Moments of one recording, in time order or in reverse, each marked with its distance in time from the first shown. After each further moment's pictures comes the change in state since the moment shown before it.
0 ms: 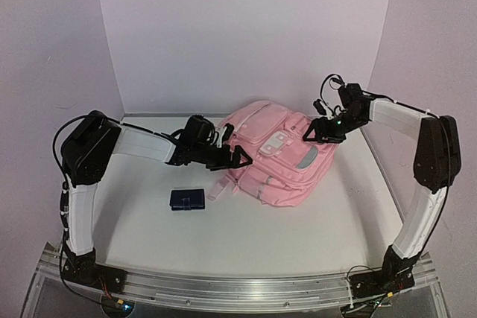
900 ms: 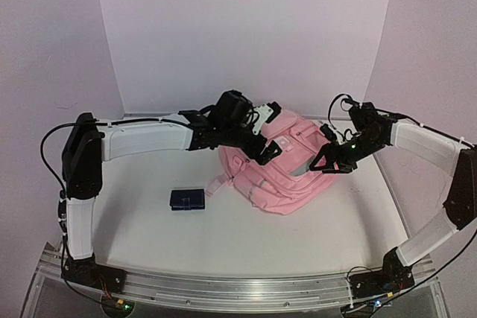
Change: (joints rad) left arm -0.234 -0.074 0.350 -0.356 -0.393 0.576; right arm 0.063 -0.375 -0.354 -0.110 -0.110 0.099
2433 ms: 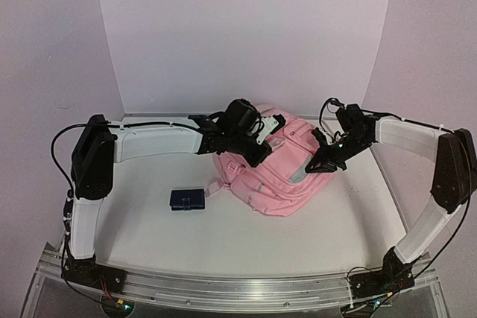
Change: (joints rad) left arm -0.025 0.097 0.085 -0.090 -0.050 0.086; right arm 0.027 0.162 0.046 0.059 0.009 0.123
